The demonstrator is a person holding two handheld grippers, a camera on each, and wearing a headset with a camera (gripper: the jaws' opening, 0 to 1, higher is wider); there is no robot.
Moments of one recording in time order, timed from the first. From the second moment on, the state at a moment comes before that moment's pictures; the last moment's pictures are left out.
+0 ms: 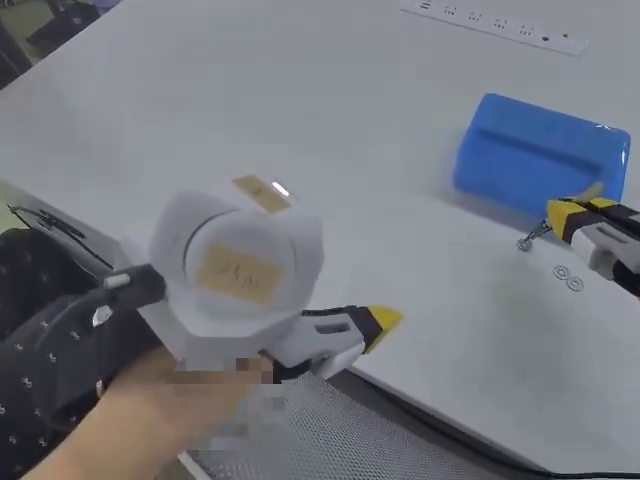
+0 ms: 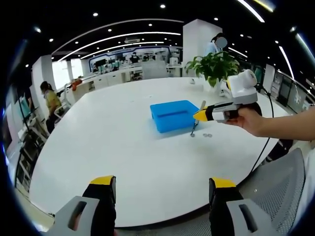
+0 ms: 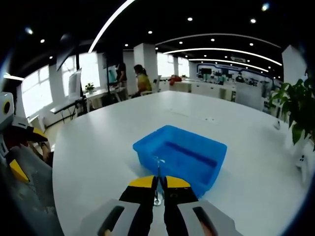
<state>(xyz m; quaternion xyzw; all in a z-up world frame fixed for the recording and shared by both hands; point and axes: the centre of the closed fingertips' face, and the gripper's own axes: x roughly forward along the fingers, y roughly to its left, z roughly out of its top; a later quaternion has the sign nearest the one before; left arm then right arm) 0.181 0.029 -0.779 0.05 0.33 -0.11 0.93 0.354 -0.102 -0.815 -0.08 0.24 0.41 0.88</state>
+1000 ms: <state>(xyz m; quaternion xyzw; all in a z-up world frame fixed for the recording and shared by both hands) 0.181 0.029 -0.779 0.05 0.33 -0.12 0.94 0.343 -0.113 -0.819 -0.11 0.25 0.40 0.87</state>
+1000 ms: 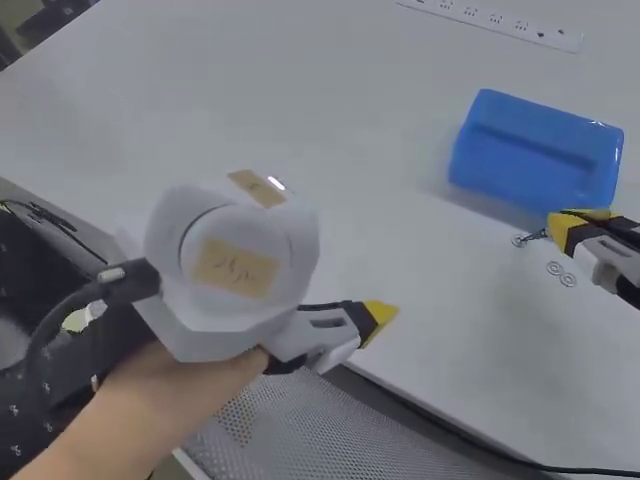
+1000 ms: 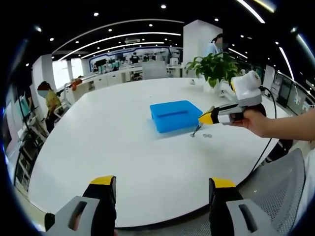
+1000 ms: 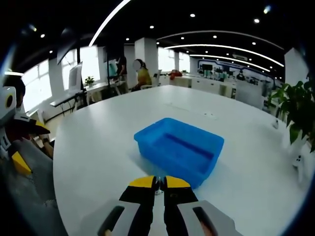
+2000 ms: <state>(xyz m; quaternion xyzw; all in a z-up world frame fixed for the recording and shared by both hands) 0.190 0.038 -0.787 0.04 0.33 -0.12 0.93 0.354 -0.098 -0.788 -0.07 0.27 0.41 0.87</state>
